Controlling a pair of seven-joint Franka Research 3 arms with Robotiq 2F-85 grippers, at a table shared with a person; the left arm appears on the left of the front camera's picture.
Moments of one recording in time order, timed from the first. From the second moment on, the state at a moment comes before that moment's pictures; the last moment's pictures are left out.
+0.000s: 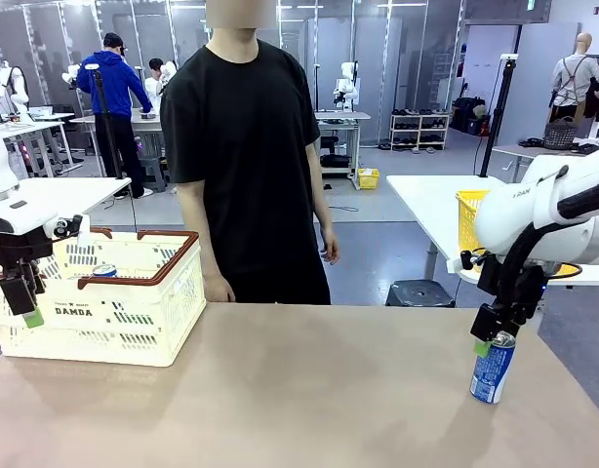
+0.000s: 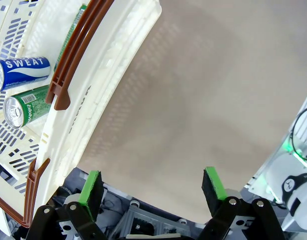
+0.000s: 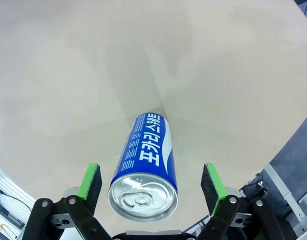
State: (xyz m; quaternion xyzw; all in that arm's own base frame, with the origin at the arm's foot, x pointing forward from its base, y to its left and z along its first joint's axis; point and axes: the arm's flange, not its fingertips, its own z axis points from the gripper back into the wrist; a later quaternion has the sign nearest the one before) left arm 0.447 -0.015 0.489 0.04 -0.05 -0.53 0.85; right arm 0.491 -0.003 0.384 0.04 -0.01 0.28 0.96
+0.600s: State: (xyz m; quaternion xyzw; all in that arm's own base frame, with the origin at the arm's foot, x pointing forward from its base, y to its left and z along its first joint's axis) left arm 0.447 -0.015 0.489 0.04 -0.05 -0.53 0.85; right arm 0.494 -0.001 0.376 0.04 -0.01 0.28 0.96
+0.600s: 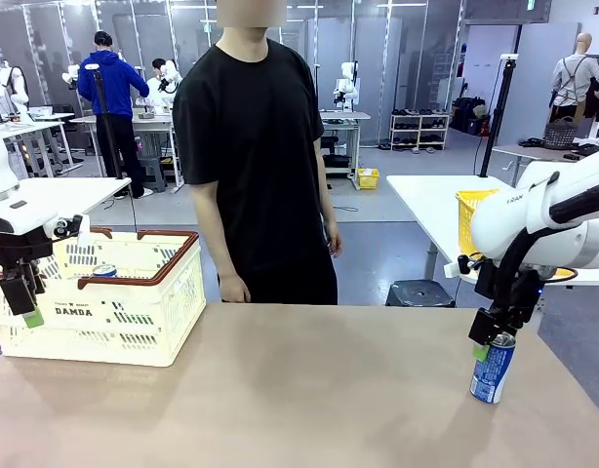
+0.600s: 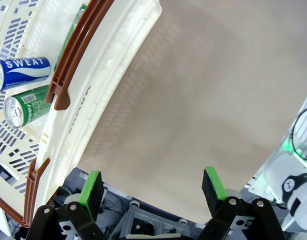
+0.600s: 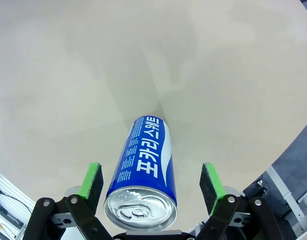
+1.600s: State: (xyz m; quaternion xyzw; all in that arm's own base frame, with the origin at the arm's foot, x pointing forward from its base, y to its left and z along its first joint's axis) left arm 0.447 -0.015 0.489 0.04 -0.05 -0.53 0.85; right arm 0.493 0.006 0.379 0.04 -0.01 0.28 0.96
